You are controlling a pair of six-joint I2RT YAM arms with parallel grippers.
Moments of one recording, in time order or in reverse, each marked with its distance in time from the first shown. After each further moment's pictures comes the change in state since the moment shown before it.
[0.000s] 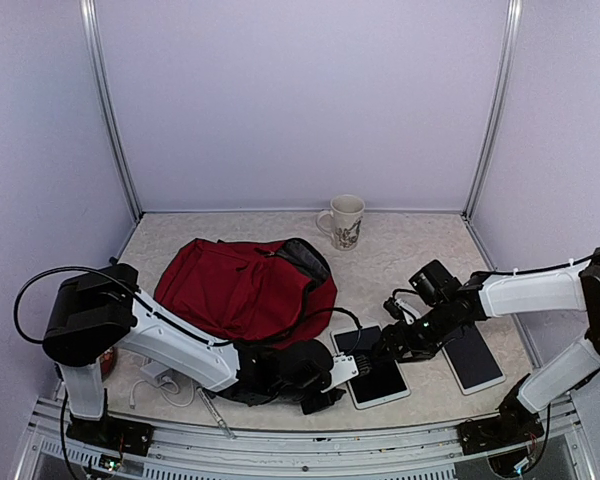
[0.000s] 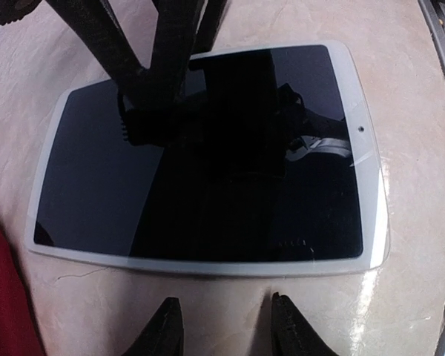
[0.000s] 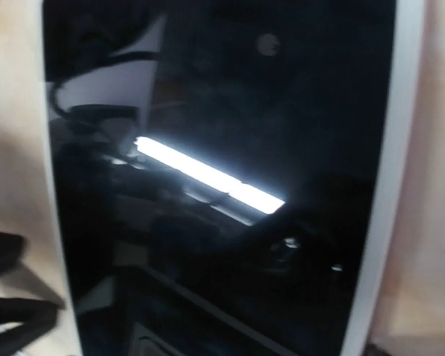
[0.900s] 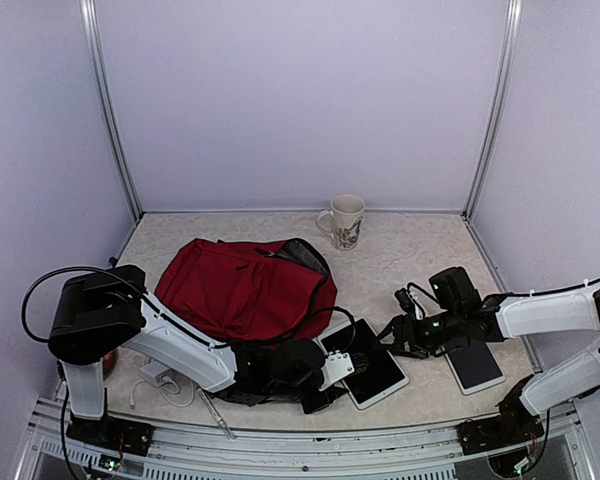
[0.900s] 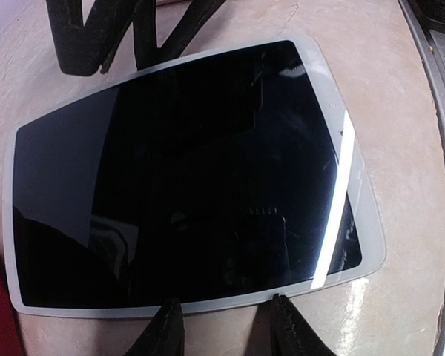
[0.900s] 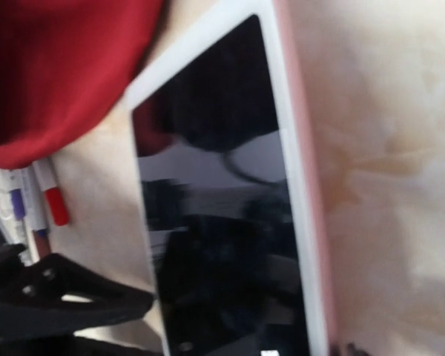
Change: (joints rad) left arm 0.029 0.031 -0.056 0.174 0.070 -0.019; right arm -0.033 -0.128 -0.204 0.418 -0.115 0.254
